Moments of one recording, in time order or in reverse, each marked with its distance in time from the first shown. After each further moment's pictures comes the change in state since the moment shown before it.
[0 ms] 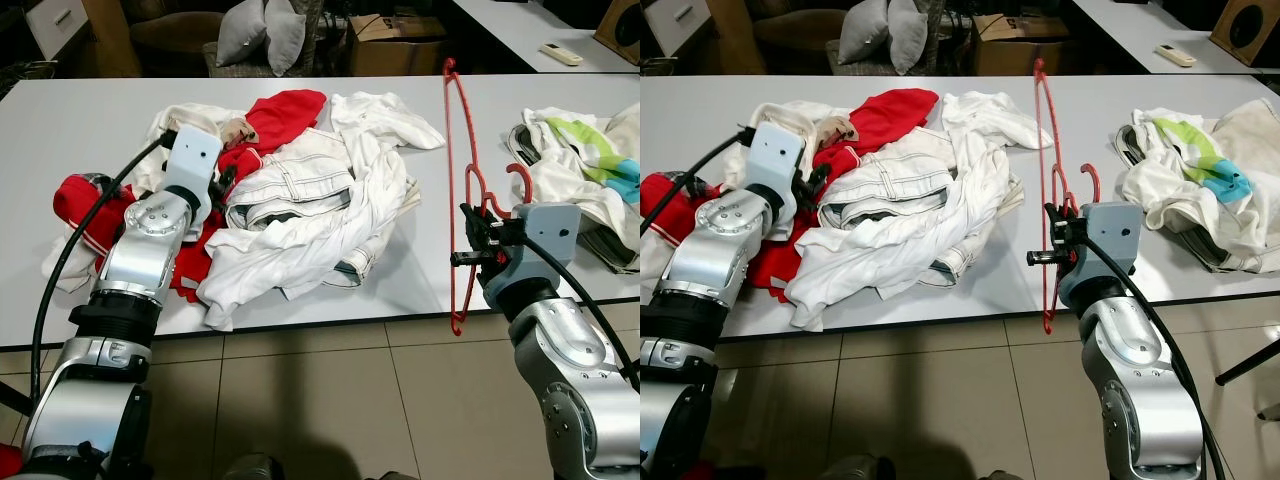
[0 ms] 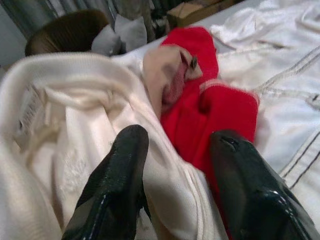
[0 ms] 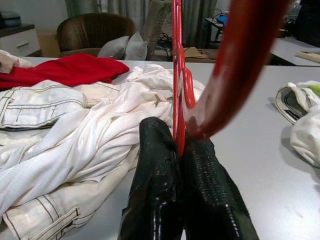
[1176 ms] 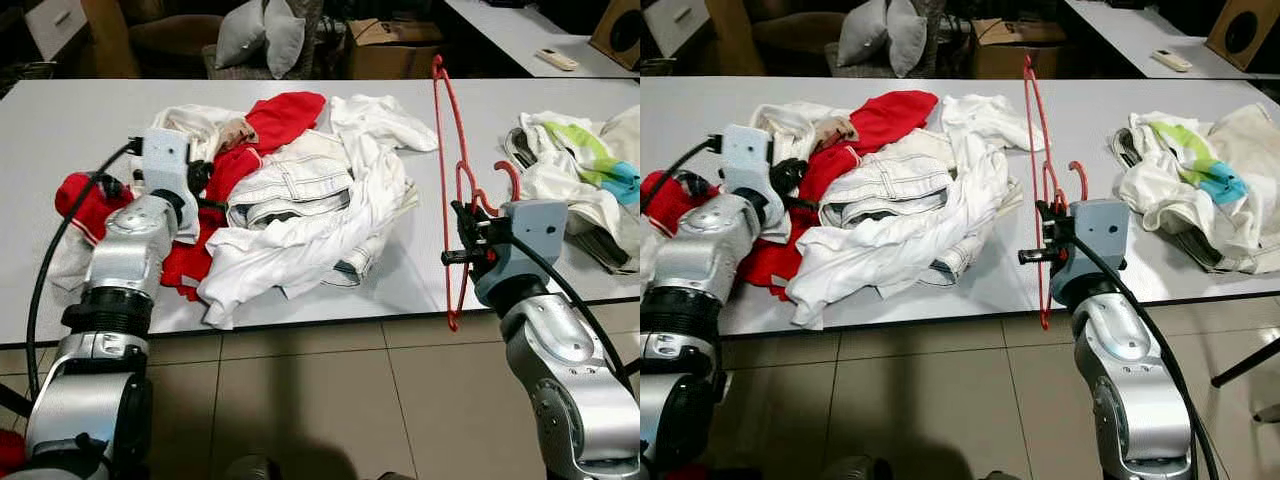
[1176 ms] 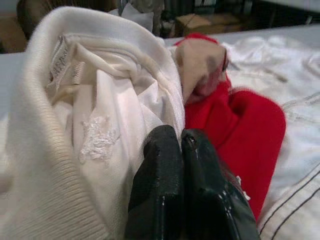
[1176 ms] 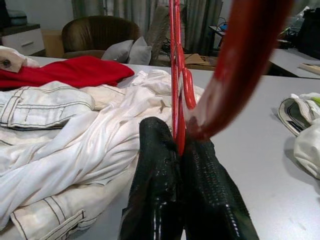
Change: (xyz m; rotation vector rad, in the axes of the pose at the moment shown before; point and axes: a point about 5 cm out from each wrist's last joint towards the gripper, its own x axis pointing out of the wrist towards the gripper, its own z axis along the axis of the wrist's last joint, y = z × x) left arm -0.002 0.019 -0.009 -0.337 -0.027 0.018; right arm 0.005 0.006 -0.001 -0.027 -0.014 0.017
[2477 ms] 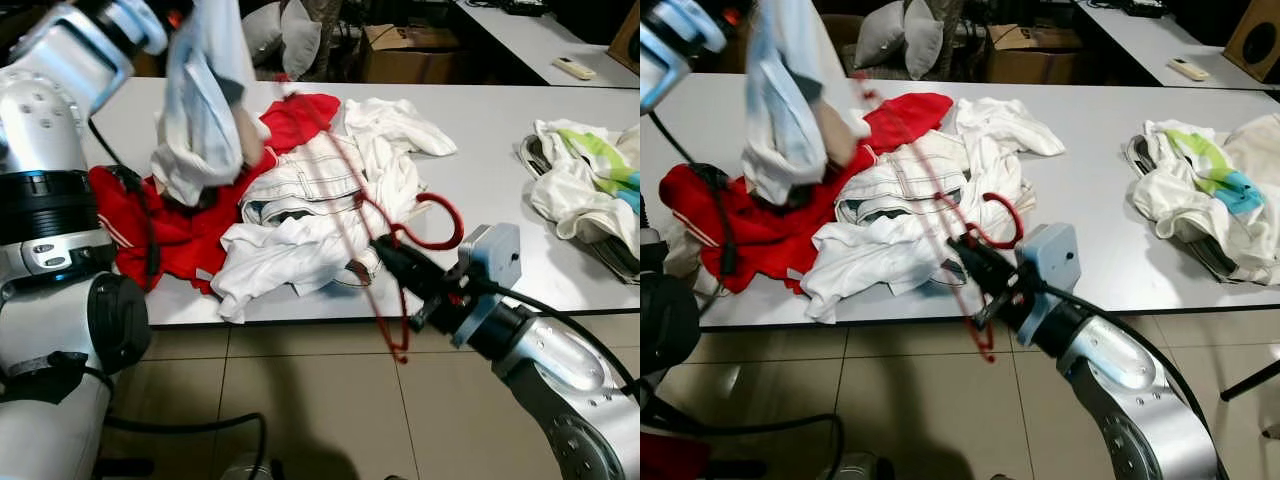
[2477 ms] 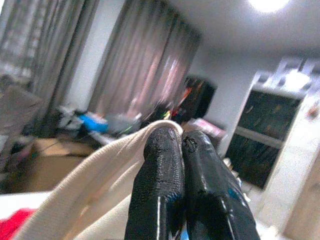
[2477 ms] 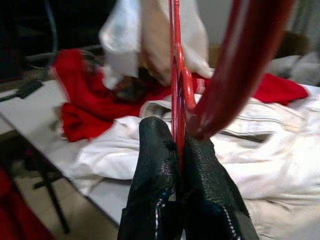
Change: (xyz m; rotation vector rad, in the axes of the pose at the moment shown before) left arm -0.037 -0.029 0.191 -0.359 -0.449 -0.545; right arm -0.034 0.042 0.008 0.076 -0.037 0.649
